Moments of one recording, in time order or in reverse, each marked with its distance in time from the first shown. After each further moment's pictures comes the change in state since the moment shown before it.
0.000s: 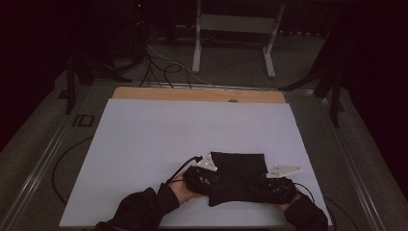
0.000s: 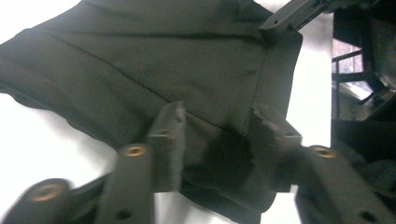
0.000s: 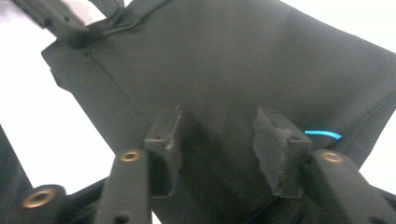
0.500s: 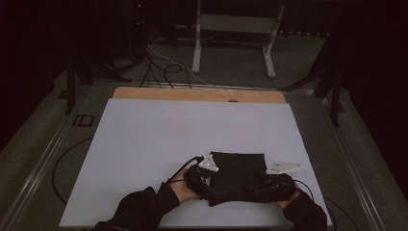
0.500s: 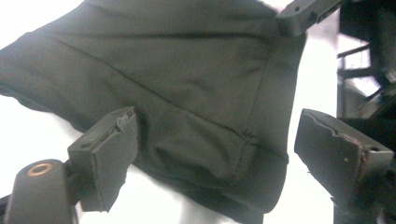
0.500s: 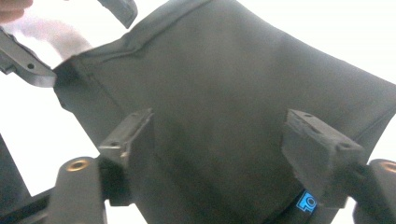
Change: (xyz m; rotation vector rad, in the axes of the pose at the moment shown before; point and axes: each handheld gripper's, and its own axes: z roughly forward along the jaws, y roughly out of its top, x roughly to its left) left arm 0.001 0.002 -0.001 0.003 -0.007 0.003; right arm 0.000 0.011 -0.001 -0.042 -0.006 0.006
